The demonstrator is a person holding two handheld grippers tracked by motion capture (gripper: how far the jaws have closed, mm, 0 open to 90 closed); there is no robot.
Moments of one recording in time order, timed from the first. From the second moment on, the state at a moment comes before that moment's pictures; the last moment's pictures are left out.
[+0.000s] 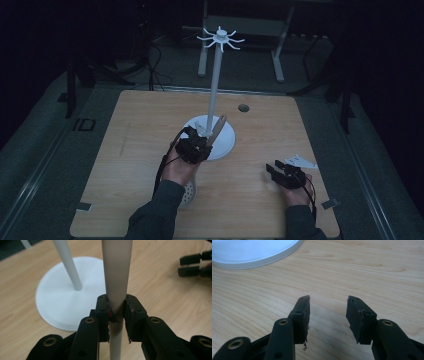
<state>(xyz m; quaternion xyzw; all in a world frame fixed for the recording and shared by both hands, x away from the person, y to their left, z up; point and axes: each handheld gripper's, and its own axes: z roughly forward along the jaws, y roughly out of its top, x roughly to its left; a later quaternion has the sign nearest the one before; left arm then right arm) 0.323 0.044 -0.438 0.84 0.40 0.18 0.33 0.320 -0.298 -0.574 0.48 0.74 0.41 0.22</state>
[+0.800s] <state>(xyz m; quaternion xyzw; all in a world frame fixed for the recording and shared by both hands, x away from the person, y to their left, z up) 0.314 0.060 -0.417 0.77 0.42 0.25 0.40 0.320 -0.297 -0.574 0.48 0.75 0.41 0.22</state>
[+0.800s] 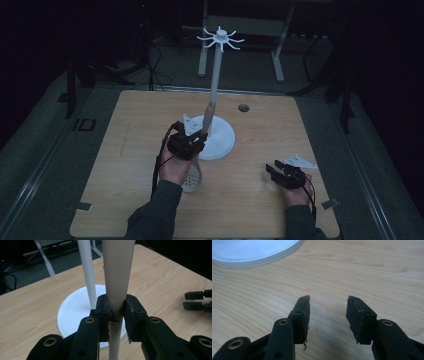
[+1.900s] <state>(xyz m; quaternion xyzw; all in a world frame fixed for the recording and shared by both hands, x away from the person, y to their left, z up) 0.316 0.062 -0.406 0.73 0.44 0.30 0.43 0.320 -0.297 -0.575 0.48 0.75 0.41 0.22</state>
